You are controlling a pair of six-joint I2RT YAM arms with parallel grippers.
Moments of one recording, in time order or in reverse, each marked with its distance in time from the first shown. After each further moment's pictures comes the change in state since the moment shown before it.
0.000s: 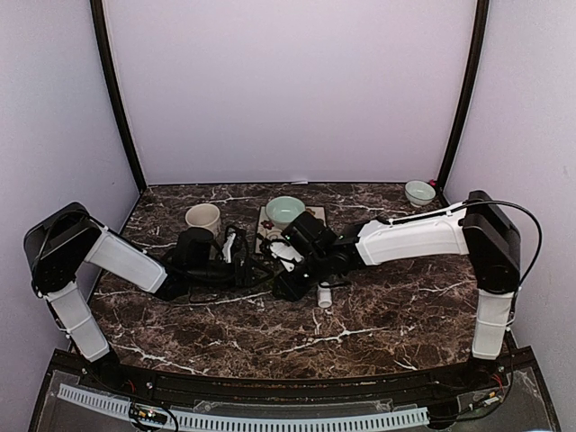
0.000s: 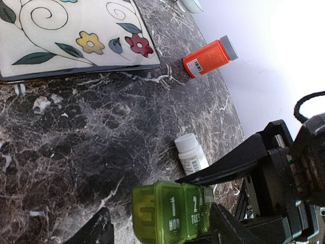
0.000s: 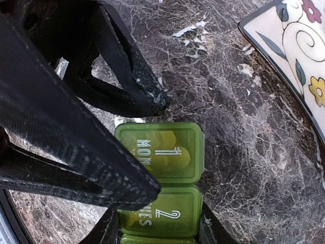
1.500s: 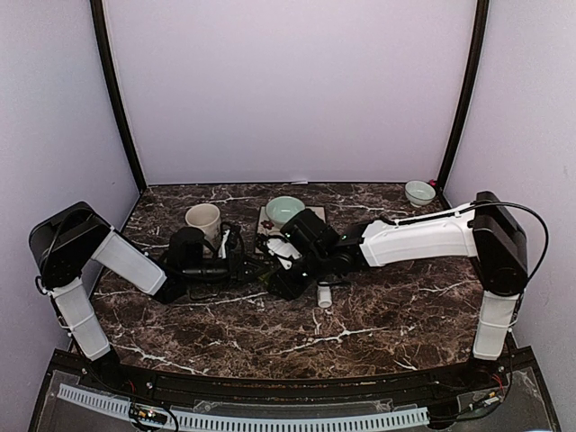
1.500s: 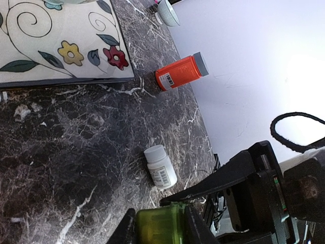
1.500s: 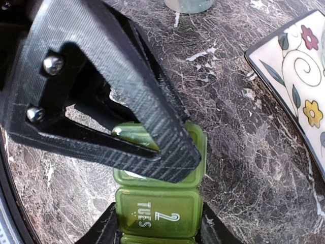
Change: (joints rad) left arm 0.037 0.046 -0.042 0.241 0.116 -0.179; right arm 0.024 -0.040 -0.013 0.049 0.013 -0.018
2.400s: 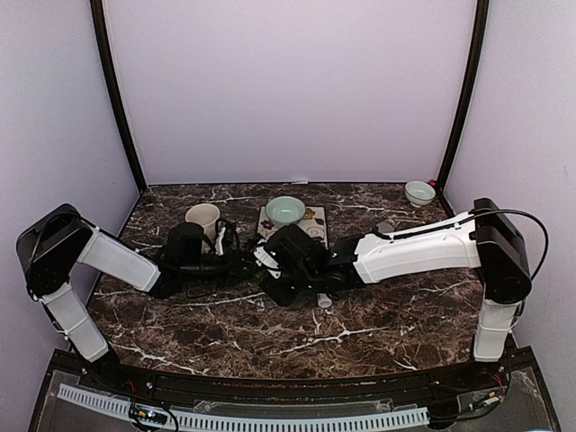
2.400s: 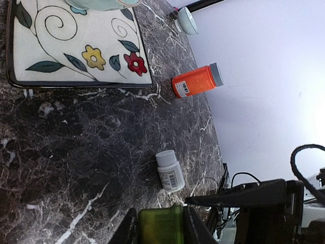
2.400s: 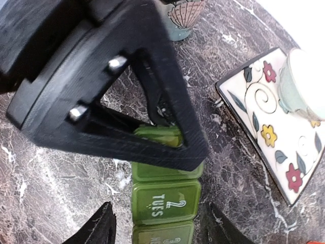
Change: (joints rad) left arm 0.000 -0.085 0.013 -0.167 -0.082 -0.006; right arm 0.117 0.000 0.007 0.047 0.343 -0.077
